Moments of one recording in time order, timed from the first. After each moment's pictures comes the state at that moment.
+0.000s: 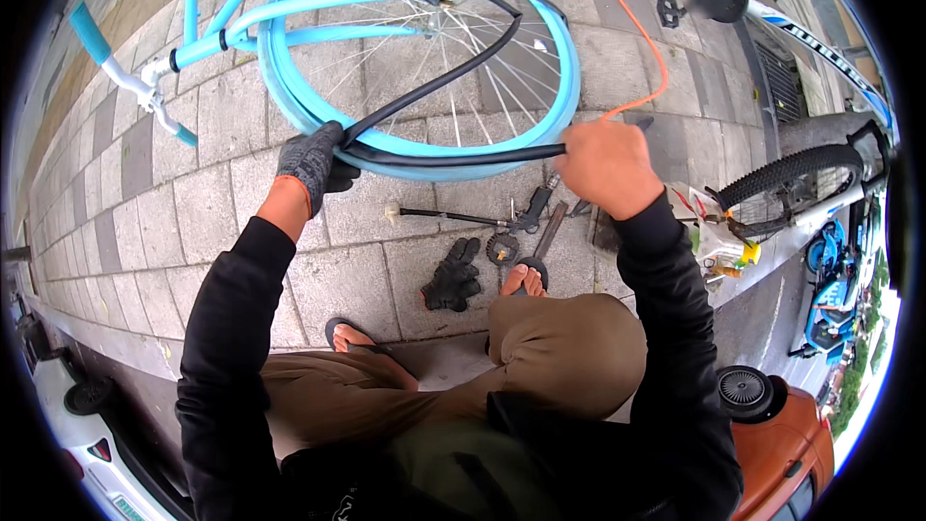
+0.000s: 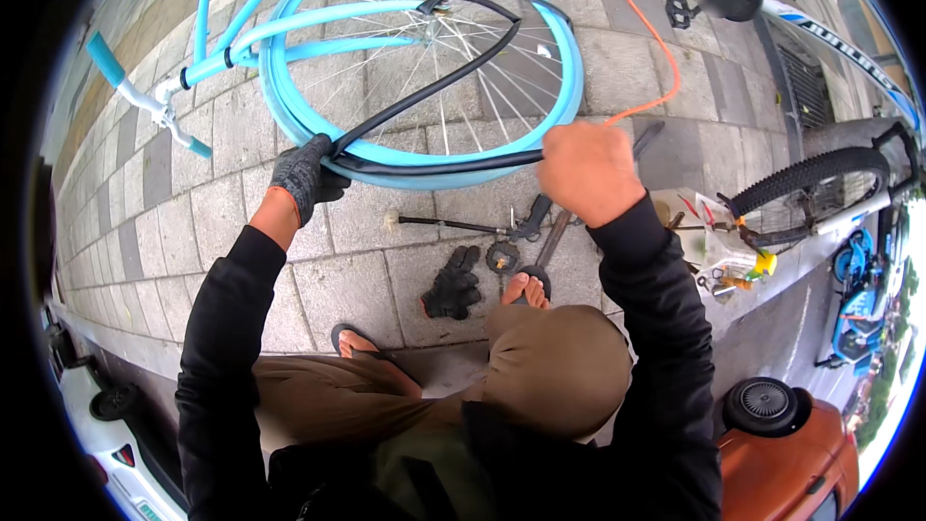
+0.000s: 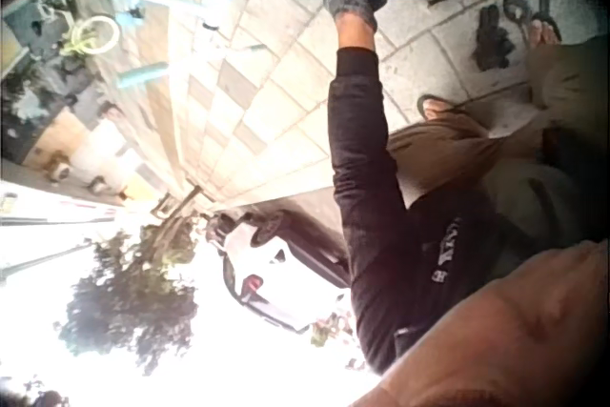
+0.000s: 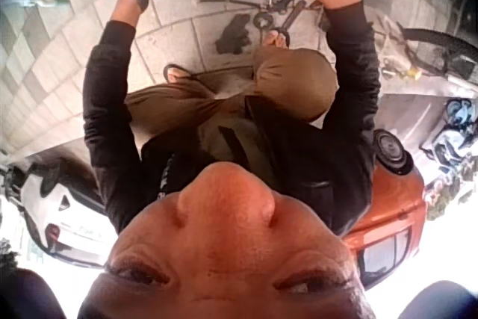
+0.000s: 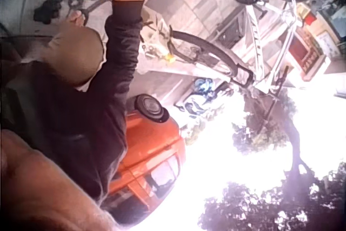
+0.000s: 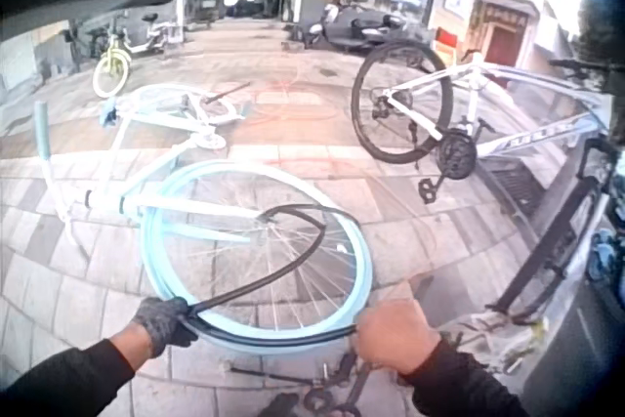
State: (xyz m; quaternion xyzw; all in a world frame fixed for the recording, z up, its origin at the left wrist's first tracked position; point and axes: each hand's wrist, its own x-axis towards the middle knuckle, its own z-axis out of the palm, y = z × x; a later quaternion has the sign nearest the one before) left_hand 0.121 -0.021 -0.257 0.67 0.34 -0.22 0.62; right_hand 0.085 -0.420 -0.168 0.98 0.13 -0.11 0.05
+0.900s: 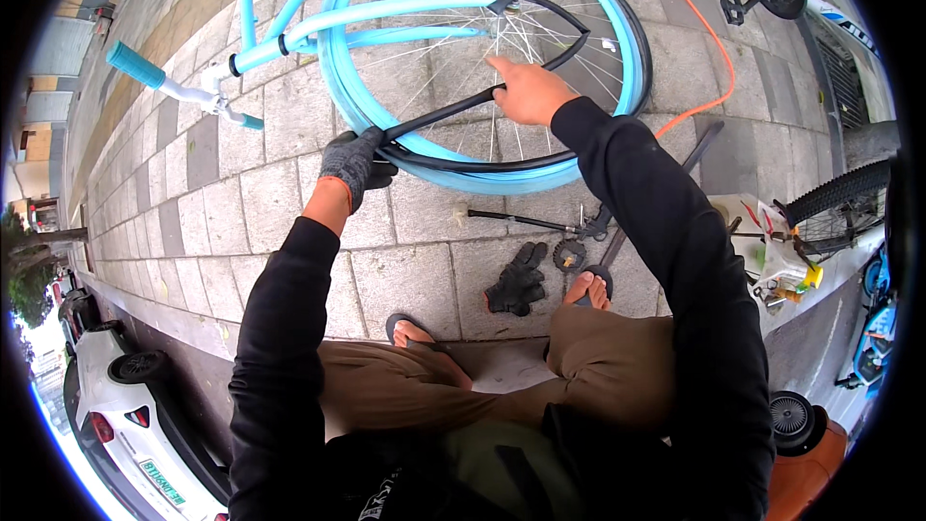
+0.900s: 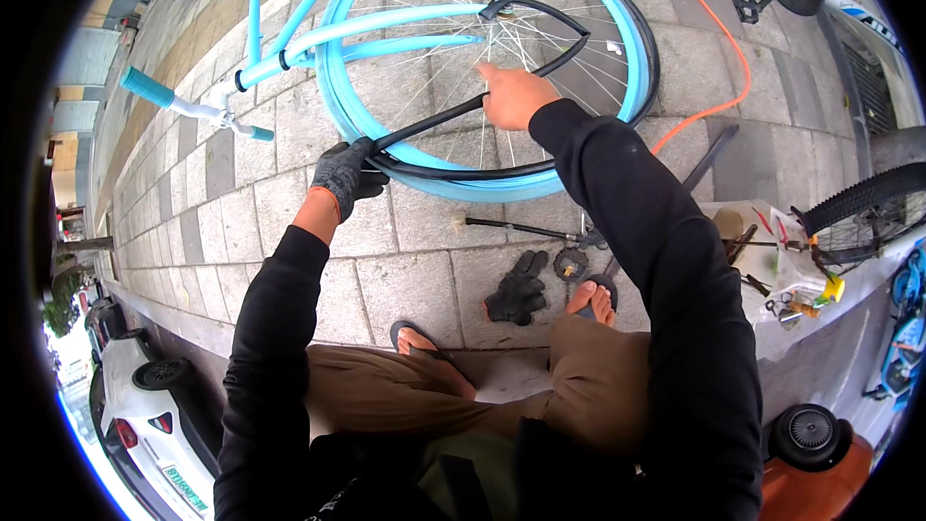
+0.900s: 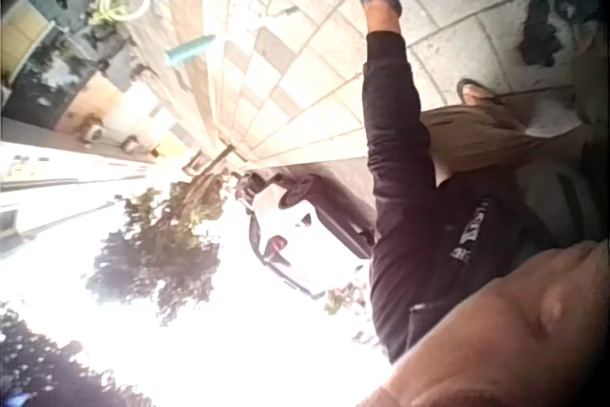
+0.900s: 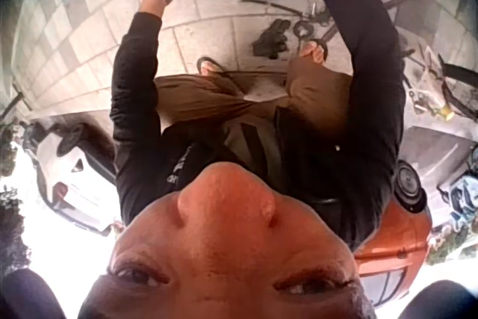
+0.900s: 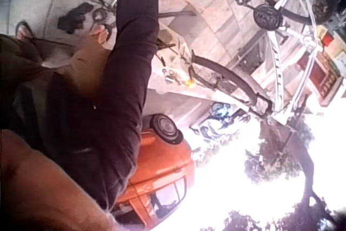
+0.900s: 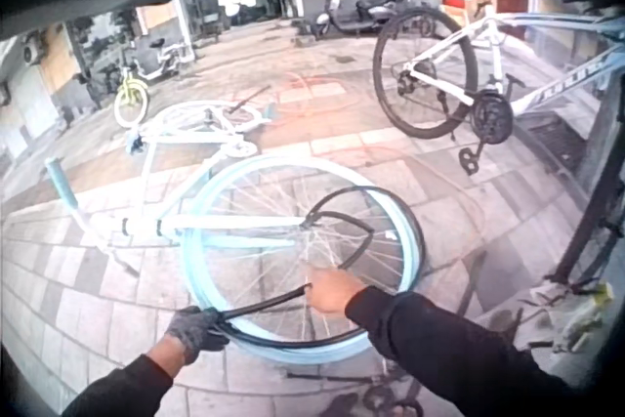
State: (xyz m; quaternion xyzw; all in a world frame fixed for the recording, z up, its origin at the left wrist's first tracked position) left_hand 0.137 0.018 -0.272 0.70 0.35 -0.19 0.59; right_hand 0.215 -0.304 -0.302 0.94 0.17 -0.10 -0.26
